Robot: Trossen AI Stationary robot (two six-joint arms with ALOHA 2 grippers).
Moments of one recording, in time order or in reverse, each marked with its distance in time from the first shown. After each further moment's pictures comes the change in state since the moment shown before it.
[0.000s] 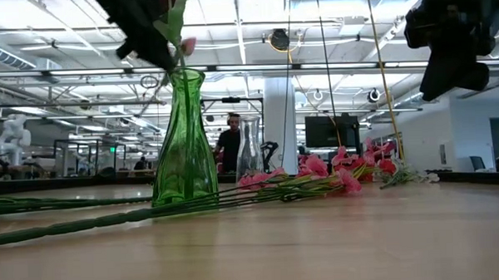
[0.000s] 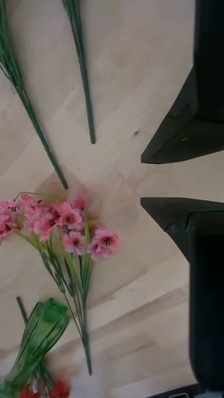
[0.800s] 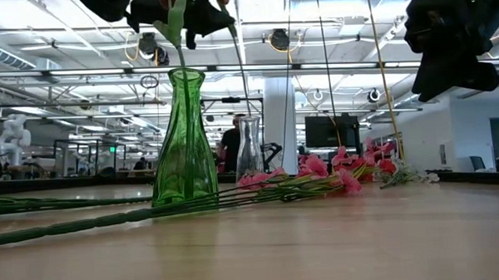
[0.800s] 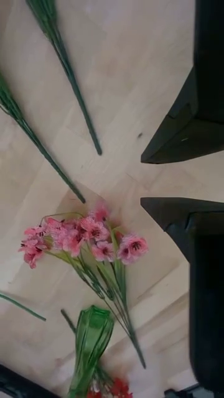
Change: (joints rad) left arm 0.257 0.212 0.004 1.016 0.638 0.164; right arm 0.000 0.001 0.000 -0.001 0.078 0.227
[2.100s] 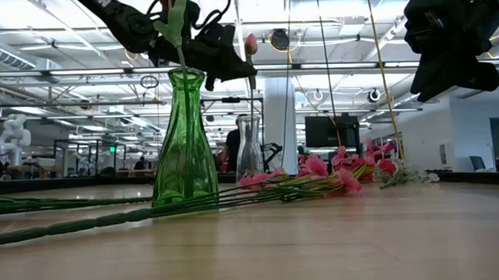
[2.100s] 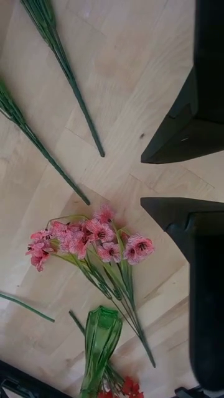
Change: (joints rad) left arm -0.057 0.239 -0.036 0.017 0.000 0.035; right arm 0.000 0.001 0.000 0.000 0.021 0.030
